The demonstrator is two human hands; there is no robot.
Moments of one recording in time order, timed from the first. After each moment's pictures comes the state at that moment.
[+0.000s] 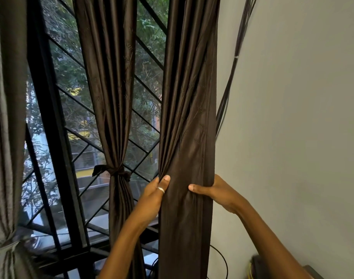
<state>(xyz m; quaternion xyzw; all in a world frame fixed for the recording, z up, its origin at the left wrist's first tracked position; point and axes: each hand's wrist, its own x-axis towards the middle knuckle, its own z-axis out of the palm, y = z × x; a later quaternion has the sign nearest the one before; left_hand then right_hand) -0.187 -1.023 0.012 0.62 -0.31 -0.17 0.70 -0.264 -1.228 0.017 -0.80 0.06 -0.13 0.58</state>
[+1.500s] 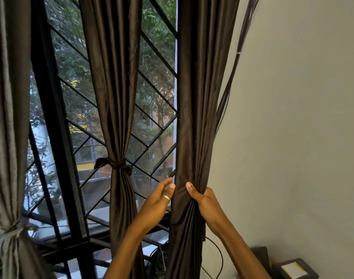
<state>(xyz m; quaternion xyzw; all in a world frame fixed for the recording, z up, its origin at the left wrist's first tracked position) -0.181 -1.025 -0.032 0.68 -0.33 -0.18 0.63 -0.281 -1.162 -0.019 -0.69 0.08 -0.24 0.68</state>
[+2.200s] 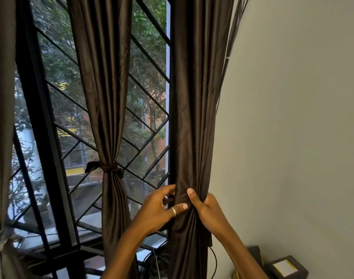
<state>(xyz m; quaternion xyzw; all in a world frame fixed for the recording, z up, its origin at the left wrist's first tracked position) -0.190 -1.033 -0.026 0.71 -0.45 -0.08 0.54 -0.301 -1.173 -0.024 -0.74 0.11 -0.29 0.60</state>
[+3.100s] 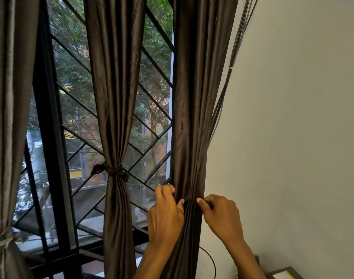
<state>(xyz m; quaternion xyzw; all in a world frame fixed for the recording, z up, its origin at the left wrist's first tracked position) -0.230 -1.053 -0.028 0.83 -0.29 0.24 0.40 -0.317 -1.180 -0.014 -0.89 0.25 -0.32 0.21</state>
